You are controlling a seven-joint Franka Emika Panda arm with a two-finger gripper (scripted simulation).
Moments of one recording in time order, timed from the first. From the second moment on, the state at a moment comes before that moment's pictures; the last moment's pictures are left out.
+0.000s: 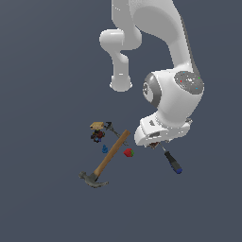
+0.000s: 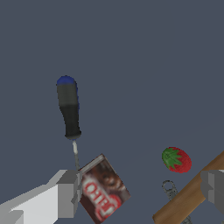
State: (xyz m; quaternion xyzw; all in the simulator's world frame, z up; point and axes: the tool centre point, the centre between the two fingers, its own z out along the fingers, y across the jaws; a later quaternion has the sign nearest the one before) arm 0.057 0.149 0.156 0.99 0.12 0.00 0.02
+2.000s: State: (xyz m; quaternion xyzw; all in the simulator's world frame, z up) arm 0.041 0.233 0.015 0.98 0.18 0.00 0.00
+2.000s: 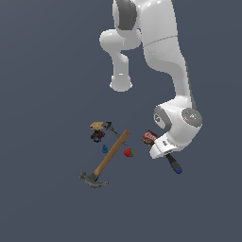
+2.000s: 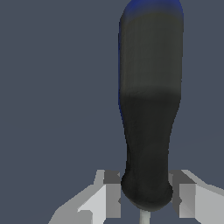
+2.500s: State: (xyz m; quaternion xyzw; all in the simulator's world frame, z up) arm 0.040 0.232 0.016 0.98 0.18 0.00 0.00
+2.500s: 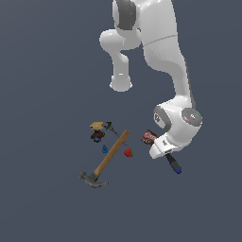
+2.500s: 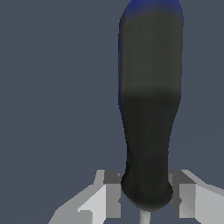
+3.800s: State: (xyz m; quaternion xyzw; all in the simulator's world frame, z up) arm -0.005 0.122 0.156 0.98 0.18 0.00 0.00
